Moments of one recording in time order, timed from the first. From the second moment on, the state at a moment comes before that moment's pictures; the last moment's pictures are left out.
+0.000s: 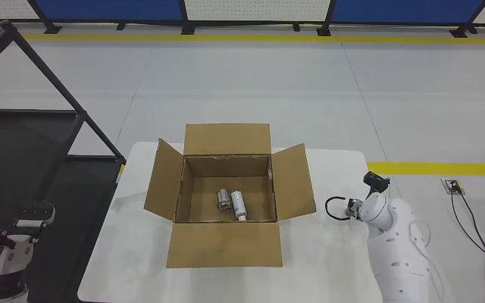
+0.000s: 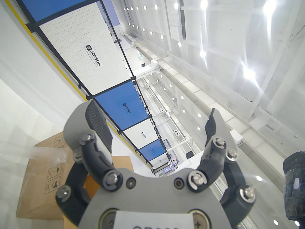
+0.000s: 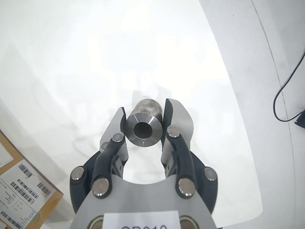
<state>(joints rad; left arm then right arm) 1.72 -1.24 -2.14 -2.12 -0.42 -0.33 -0.27 -0.76 -1.46 1.71 -1.12 -1.34 0.39 1.01</state>
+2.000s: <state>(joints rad) 1.72 -1.24 -2.14 -2.12 -0.42 -0.33 -0.27 -0.34 -1.71 0.78 -0.97 -1.20 0.46 1.13</state>
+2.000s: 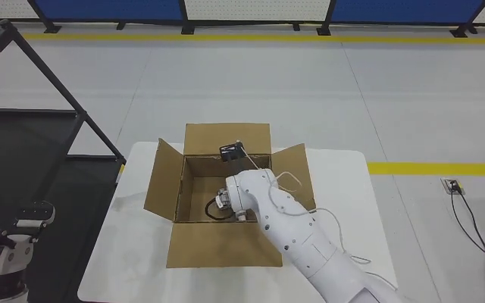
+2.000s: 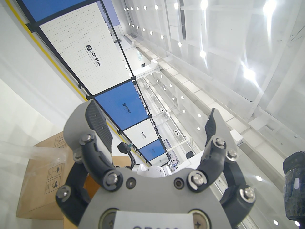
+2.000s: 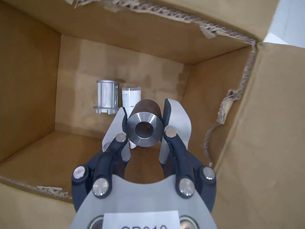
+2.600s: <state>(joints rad) 1.72 -1.24 -2.14 -2.12 -0.42 -0.33 -0.27 -0.36 -1.71 0.80 -0.94 -1.17 0.44 1.11</state>
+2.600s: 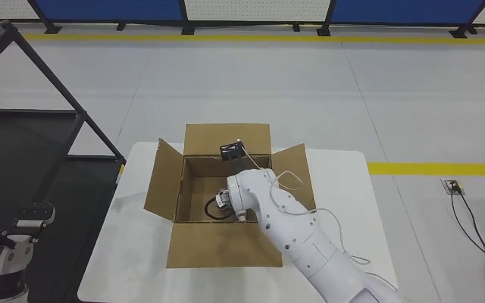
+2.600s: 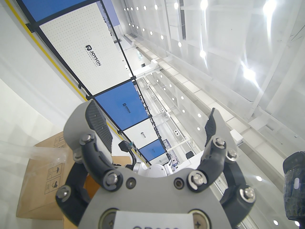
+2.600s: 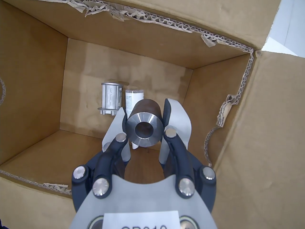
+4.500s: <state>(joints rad) 1.72 -1.24 -2.14 -2.12 -0.42 -0.33 -0.27 -0.08 -1.91 0.82 -0.19 -0.85 0.26 0.81</state>
